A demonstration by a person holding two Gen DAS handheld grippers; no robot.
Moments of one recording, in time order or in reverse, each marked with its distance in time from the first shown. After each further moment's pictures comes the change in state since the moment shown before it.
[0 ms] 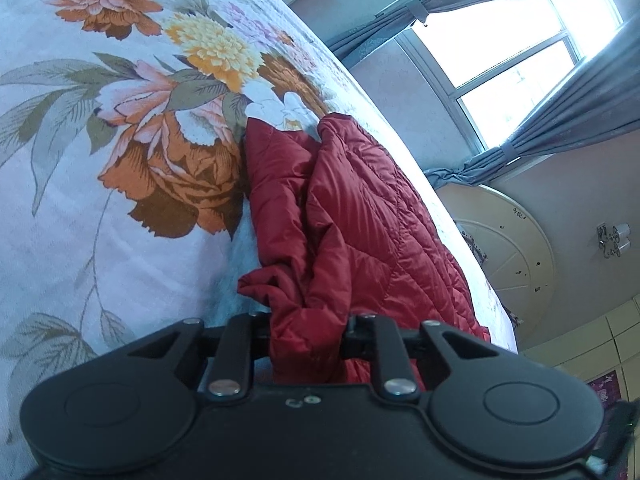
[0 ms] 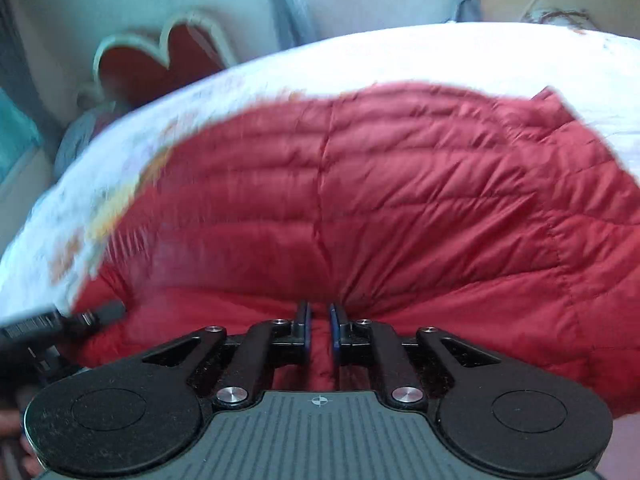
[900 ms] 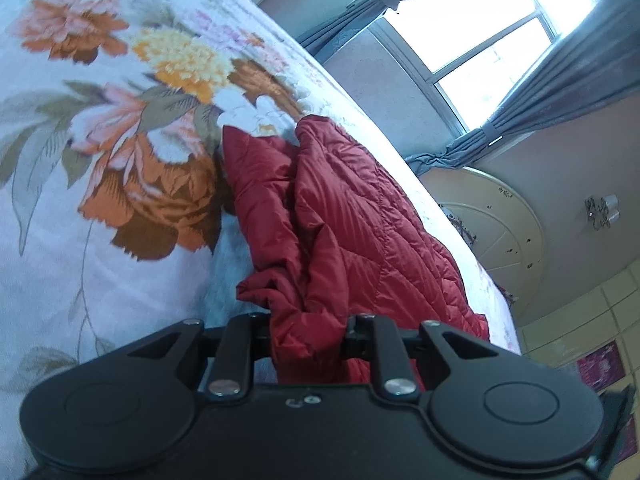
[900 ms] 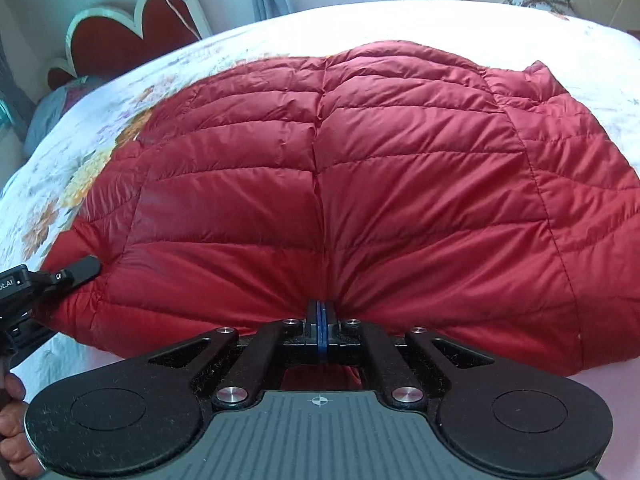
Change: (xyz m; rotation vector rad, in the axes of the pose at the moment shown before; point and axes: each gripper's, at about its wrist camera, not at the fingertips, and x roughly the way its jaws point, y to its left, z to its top) left arm 0.000 -0.010 0.010 0.101 0.017 -0.025; right arm 0.014 0.022 -0.006 -0.024 0.133 -0.117
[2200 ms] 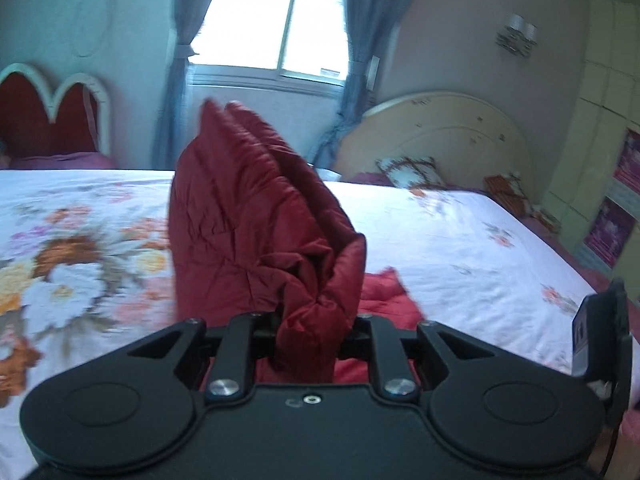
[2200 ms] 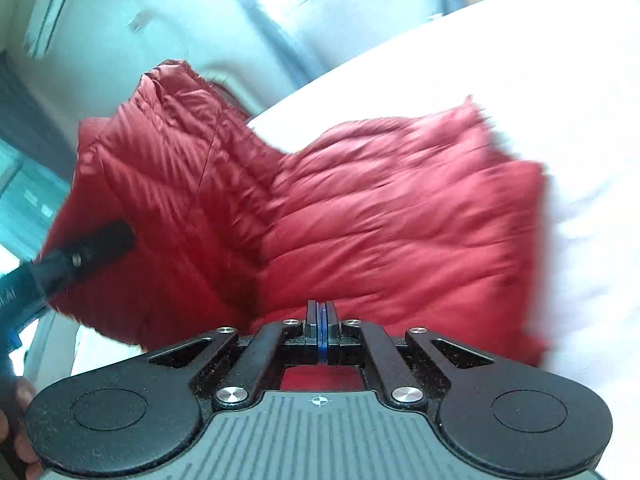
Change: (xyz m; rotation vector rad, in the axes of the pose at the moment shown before) left arm 0.031 -0.290 -0.095 0.713 -0.082 0.077; right arm -0.097 -0.176 0.020 0.196 -0.153 0.358
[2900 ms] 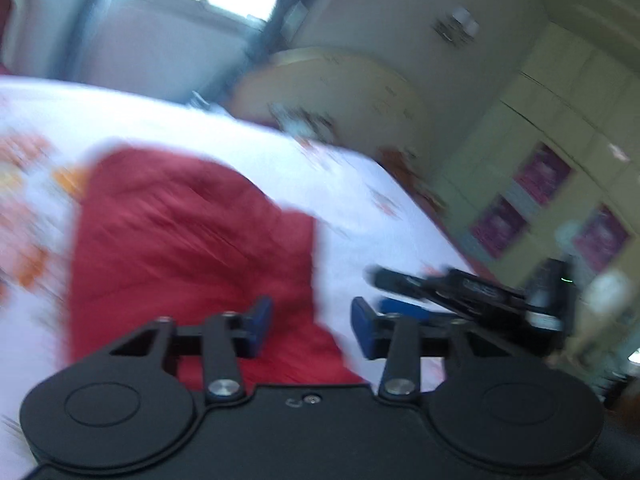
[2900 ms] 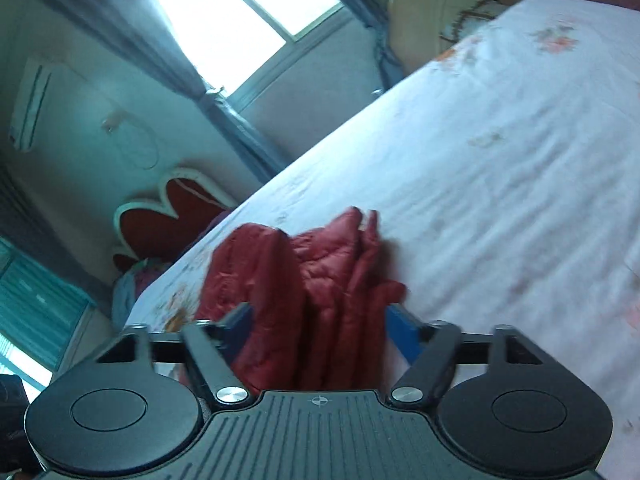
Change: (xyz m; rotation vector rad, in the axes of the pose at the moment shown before) left arm 0.034 0.014 -0.012 -0.138 0.116 -0.319; right arm -0.077 -0.064 0.048 0.104 -0.217 0.012
